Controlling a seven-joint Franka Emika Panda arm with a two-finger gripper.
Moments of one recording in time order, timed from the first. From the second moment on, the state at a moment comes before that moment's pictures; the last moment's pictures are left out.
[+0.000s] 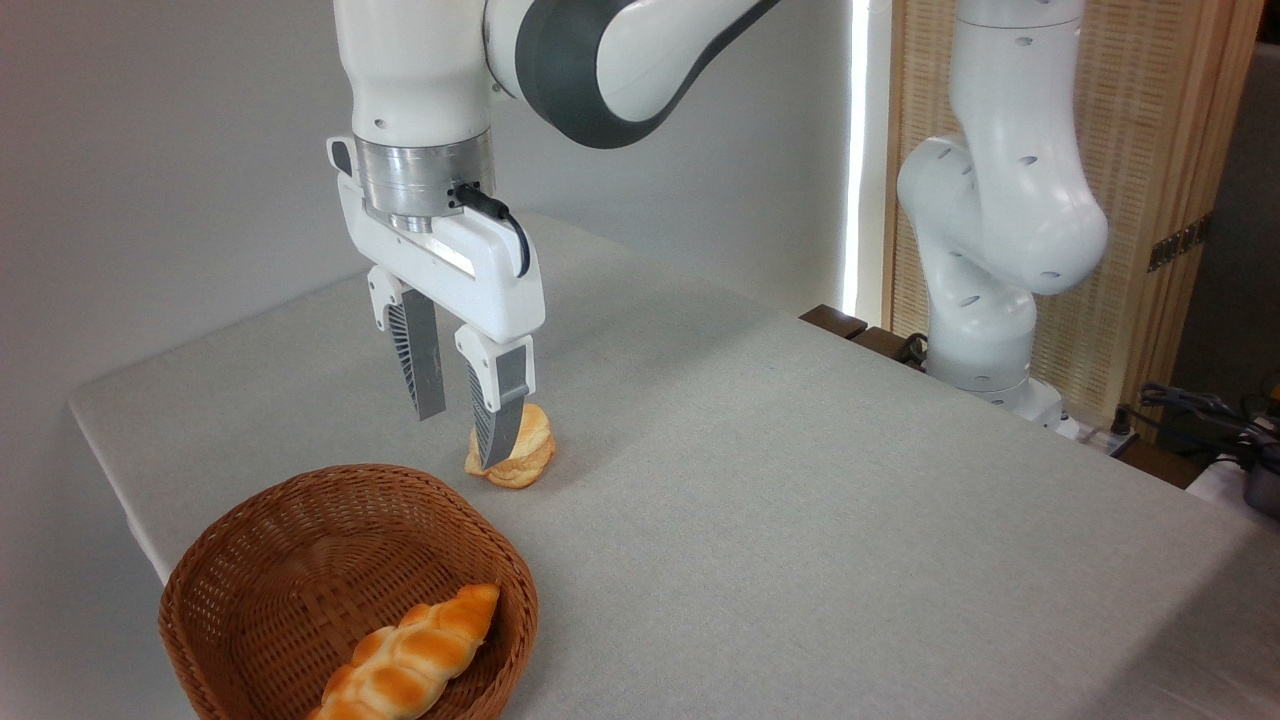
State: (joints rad) arm -0.35 -0.01 0.21 -1.87 -0.07 1.98 0.60
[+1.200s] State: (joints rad) arm -0.34 0.01 0.24 -1.87 -0.07 2.11 0.57
